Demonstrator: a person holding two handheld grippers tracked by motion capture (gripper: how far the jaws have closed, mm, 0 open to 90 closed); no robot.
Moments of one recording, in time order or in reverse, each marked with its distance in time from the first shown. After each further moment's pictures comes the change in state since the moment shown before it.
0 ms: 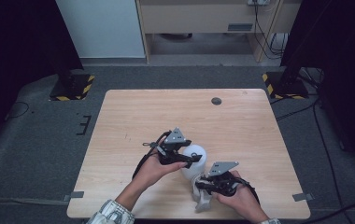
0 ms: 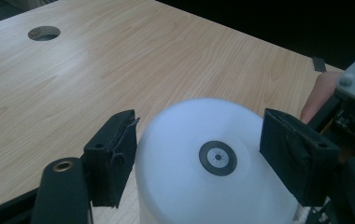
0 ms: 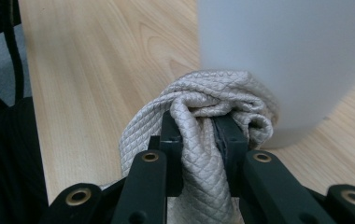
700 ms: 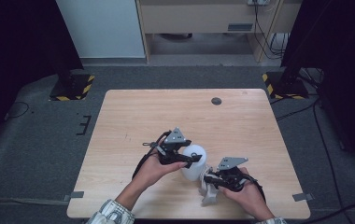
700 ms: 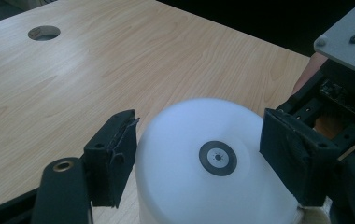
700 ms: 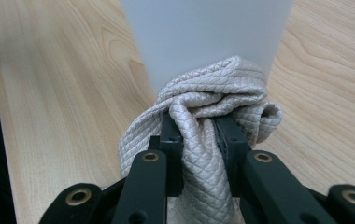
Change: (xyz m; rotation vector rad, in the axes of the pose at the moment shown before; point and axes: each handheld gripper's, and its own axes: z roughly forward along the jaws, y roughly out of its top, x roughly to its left) left arm 0.000 0.000 0.000 0.001 0.000 -0.001; right arm -0.020 -0.006 -0.013 -0.018 -0.070 0.065
